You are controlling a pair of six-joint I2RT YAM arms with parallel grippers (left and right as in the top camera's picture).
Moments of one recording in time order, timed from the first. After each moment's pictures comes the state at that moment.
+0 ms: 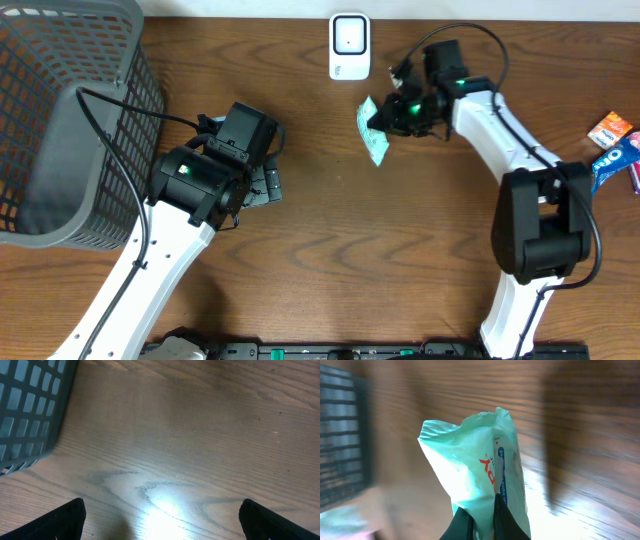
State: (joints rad) left arm -0.46 1.34 1.37 -1.29 -0.27 -0.61; right arm 0.18 2.06 1.55 -0.64 -0.69 0.29
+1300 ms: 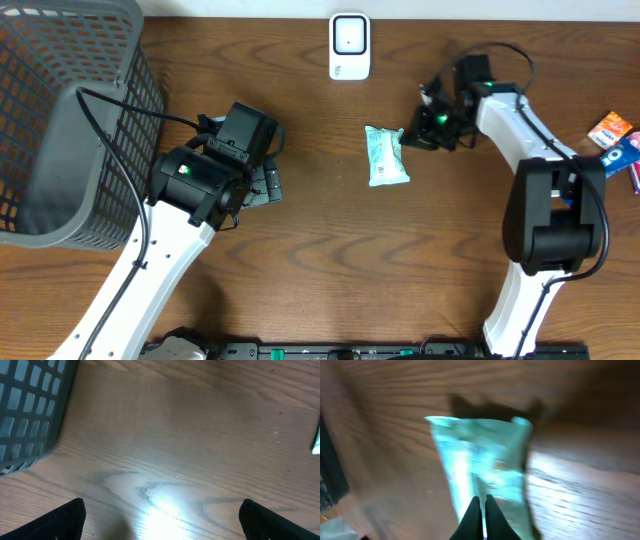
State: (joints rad) left arm -0.46 1.34 1.37 -1.29 -0.27 -0.61; right arm 0.08 2.09 1.54 -0.80 -0.58 0.23
